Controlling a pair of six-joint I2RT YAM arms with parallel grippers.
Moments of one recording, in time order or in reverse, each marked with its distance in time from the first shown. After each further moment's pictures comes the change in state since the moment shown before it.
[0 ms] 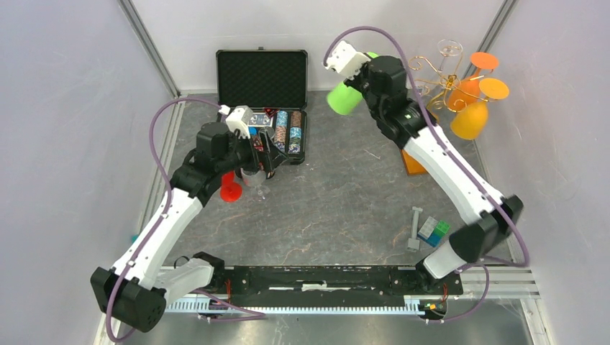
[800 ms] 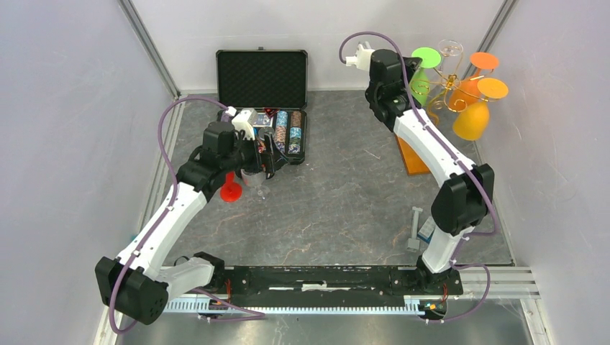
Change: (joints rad) left arm -0.002 0.040 0.003 -0.021 -0.002 0.036; right arm -0.161 0.199 -0.008 0.267 0.424 -0.474
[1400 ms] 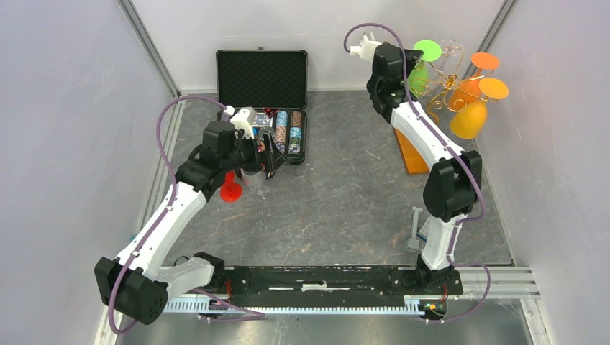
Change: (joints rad) left arm -0.005 -0.002 0.014 -0.018 -0.043 0.001; right arm -0.043 0.118 0.077 0.136 -0.040 0.001
